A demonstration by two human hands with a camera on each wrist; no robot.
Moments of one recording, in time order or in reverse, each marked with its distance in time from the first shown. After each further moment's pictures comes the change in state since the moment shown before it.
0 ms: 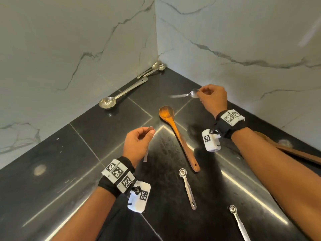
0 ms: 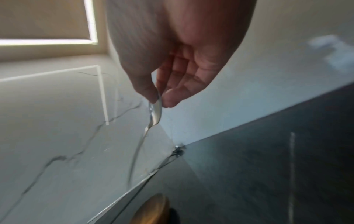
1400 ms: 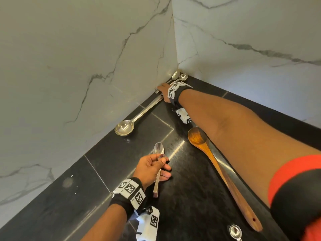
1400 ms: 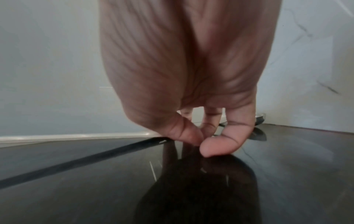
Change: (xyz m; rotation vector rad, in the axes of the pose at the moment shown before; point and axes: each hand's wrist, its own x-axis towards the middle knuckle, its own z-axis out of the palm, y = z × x) left_hand 0.097 -0.053 -0.040 -0.135 -0.252 -0.472; right_hand 0.142 -0.083 0.268 -1.037 -0.781 -0.488
